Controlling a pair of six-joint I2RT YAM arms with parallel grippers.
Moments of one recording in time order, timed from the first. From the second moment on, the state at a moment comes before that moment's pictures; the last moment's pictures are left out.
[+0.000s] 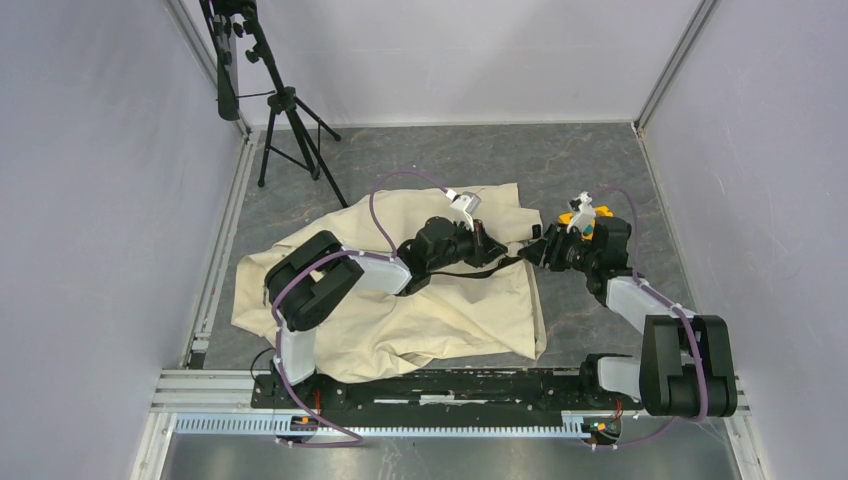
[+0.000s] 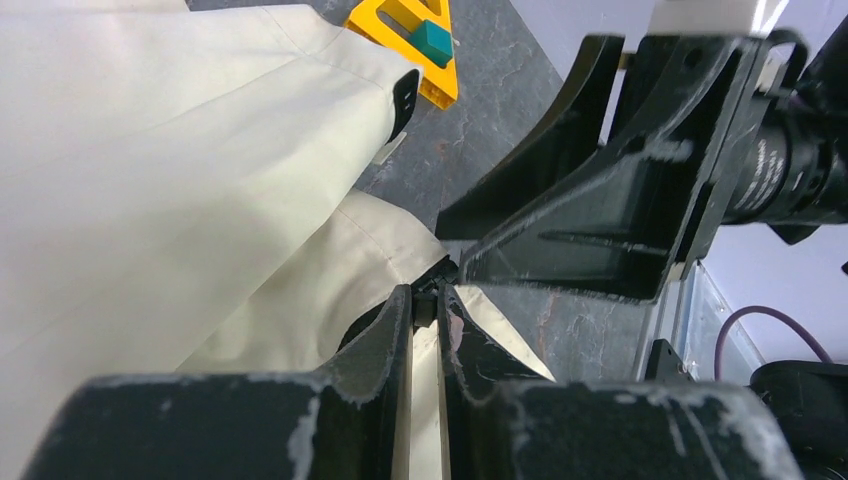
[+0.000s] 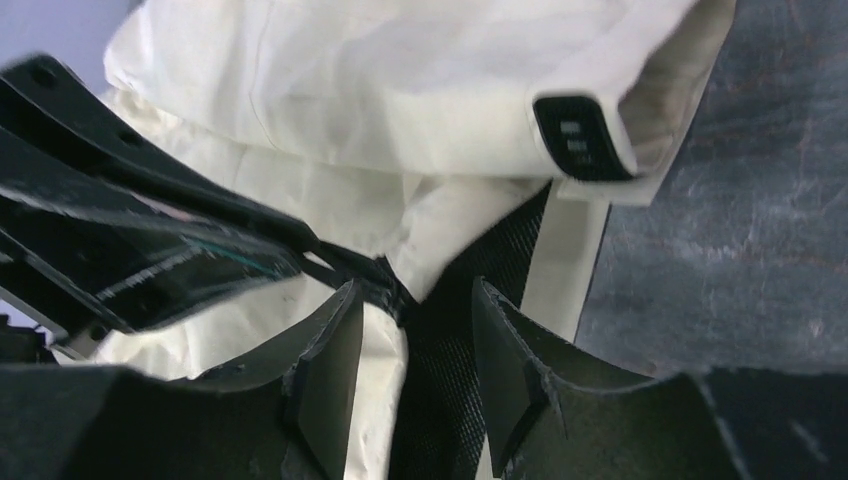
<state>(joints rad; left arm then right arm) -0.88 1.93 0.94 0.80 0.19 -0.63 -0.03 1.26 0.44 0.25 -0.70 0.37</state>
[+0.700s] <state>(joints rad) -0.88 1.94 0.94 0.80 0.21 -0.66 -0.03 1.27 0.32 0.37 -0.77 0.38</state>
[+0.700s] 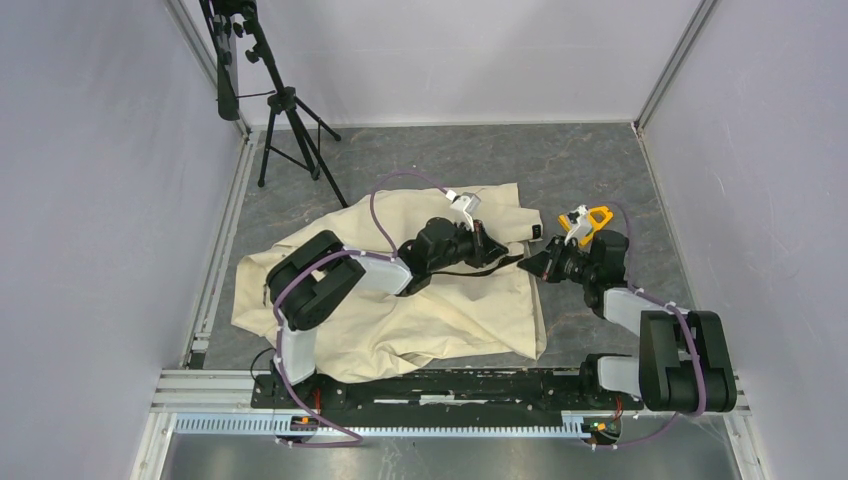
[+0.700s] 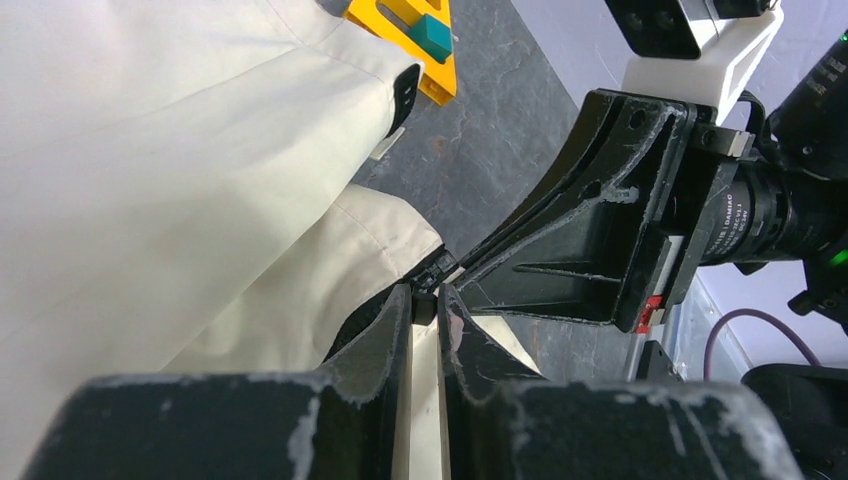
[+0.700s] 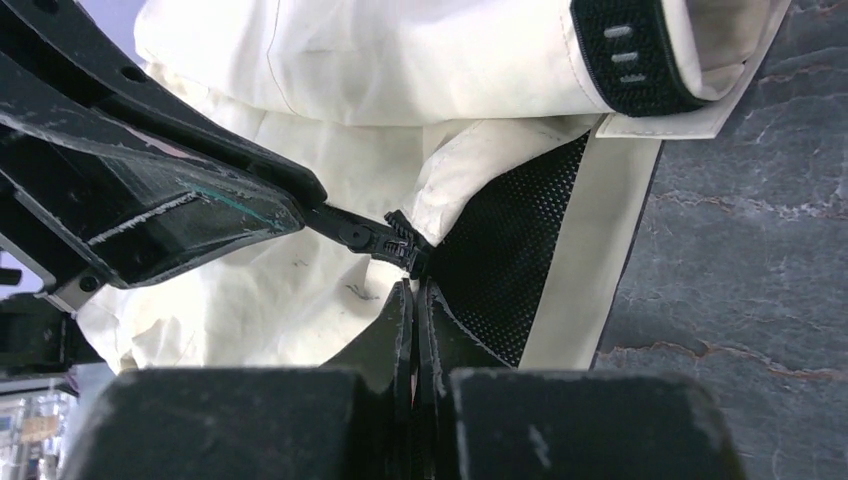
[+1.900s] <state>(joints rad) -0.90 1.74 0.83 0.58 0.15 -0.70 -0.09 1.26 0.03 1.09 -0.74 0.73</state>
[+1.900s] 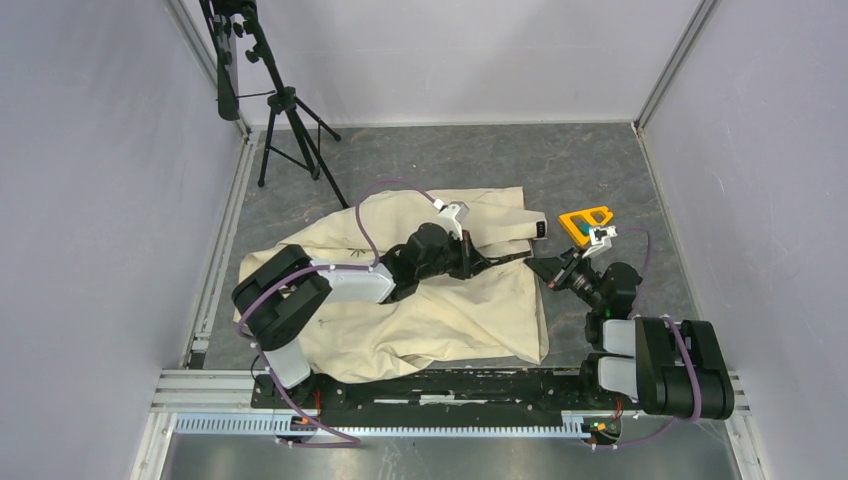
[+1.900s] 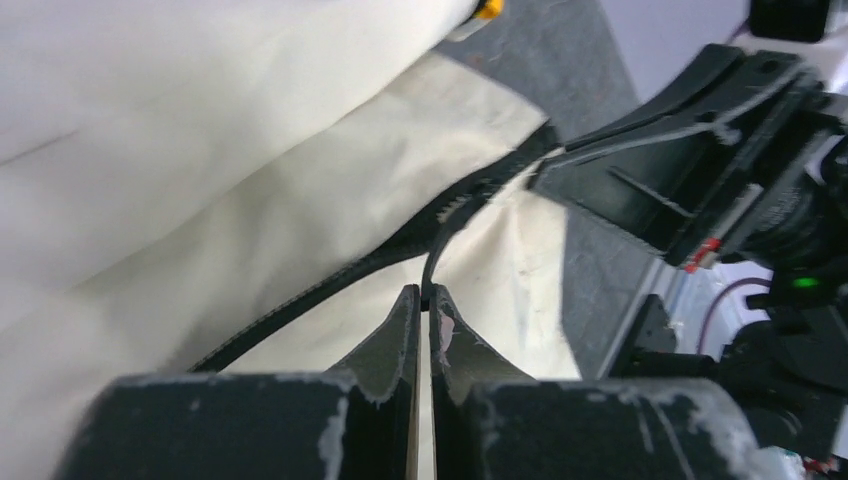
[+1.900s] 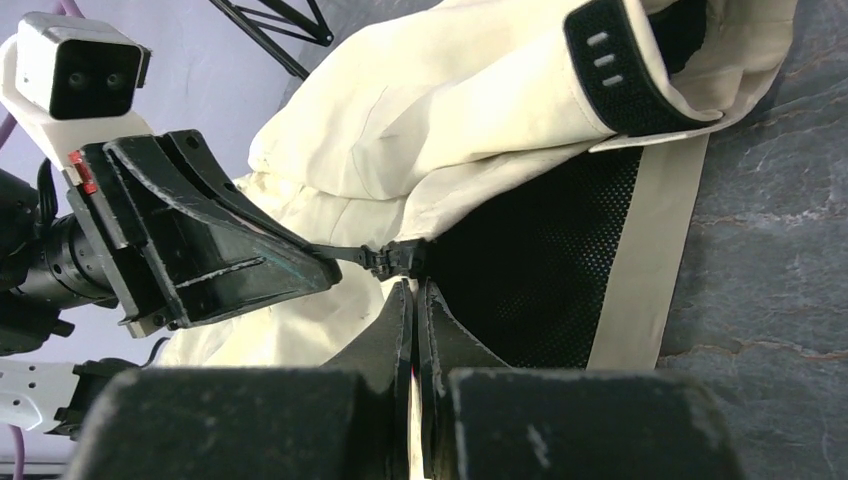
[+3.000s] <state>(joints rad) -0.65 1.51 0.95 -0.08 0.38 -0.59 -0.11 1.14 0.12 0.74 -0.64 0.56</state>
